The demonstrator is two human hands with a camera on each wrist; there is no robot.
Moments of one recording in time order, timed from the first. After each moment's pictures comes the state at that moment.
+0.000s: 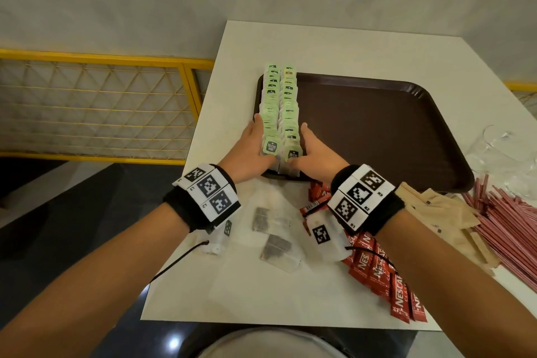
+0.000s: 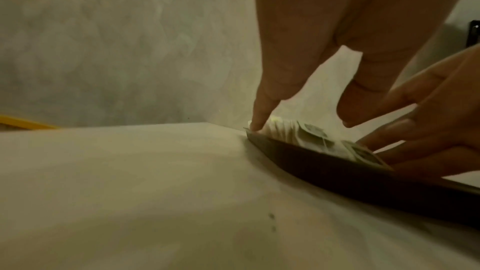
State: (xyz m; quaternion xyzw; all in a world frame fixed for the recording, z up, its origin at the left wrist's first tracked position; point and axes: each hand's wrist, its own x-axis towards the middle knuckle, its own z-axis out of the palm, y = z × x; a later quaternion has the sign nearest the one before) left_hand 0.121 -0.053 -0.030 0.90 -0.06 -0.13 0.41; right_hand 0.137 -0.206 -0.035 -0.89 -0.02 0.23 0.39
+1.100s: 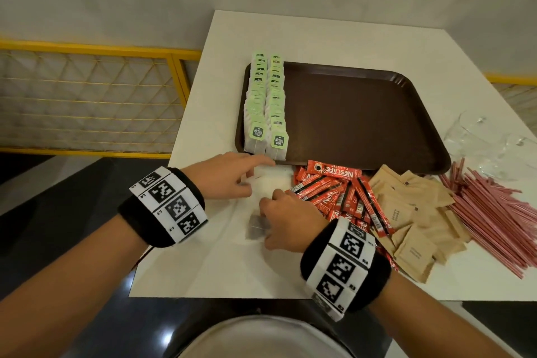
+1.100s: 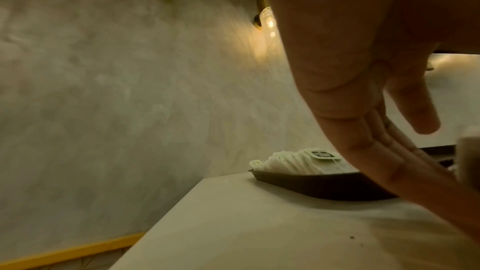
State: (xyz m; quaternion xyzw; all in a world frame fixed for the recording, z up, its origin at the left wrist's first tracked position) left_hand 0.071 -0.037 -0.019 0.92 -0.25 -0.24 0.18; right_hand 0.015 -0.187 -0.016 -0.93 -0.23 0.28 0.03
